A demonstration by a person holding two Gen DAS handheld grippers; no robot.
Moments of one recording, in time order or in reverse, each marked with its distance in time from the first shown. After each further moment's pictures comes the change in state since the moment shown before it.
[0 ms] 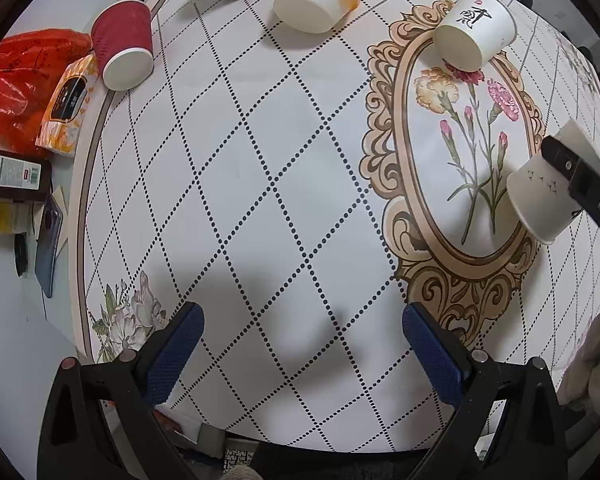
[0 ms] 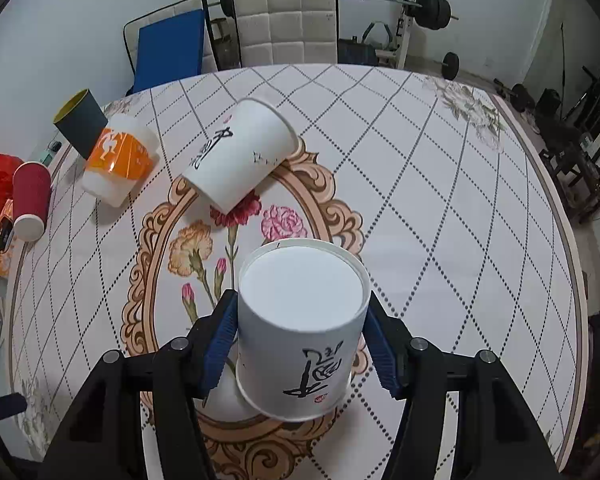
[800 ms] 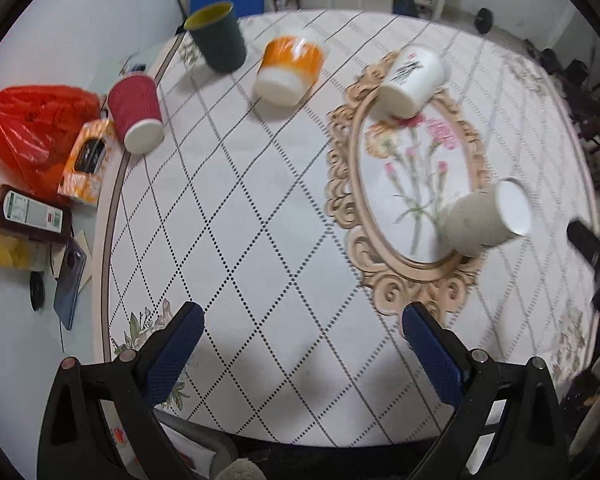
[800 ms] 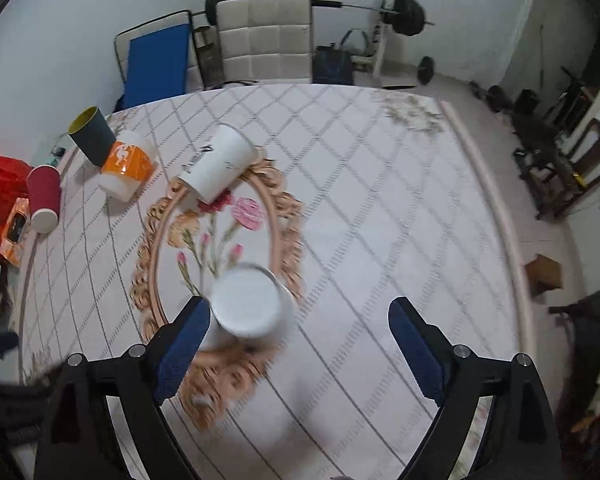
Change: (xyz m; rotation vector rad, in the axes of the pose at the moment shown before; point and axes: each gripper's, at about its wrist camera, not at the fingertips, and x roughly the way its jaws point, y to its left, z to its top) left arm -0.080 -0.011 -0.037 0.060 -0.206 -0.047; right arm -0.113 -0.036 -0.041 0.018 -0.008 -0.096
